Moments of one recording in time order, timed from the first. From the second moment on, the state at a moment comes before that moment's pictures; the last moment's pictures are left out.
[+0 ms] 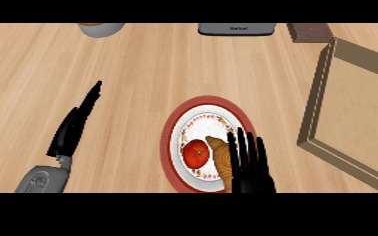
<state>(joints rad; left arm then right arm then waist) -0.13 0.32 -0.11 -1.33 -0.13 0.07 -0.04 0.25 -0.02 0.66 -1.74 1.63 -0.22 0.57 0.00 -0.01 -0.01</state>
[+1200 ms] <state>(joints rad) -0.13 0.29 -0.07 -1.33 -0.18 0.03 -0.05 0.19 -0.10 0.77 -1.63 1.71 -0.30 0.65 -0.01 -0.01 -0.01</state>
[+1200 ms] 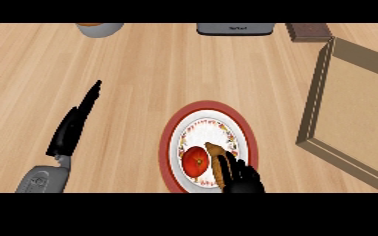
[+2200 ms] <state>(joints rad) -0.16 0.29 -0.05 -1.31 -0.17 0.01 -0.04 -0.02 -0.05 0.53 -1.69 1.49 0.20 0.72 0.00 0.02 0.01</state>
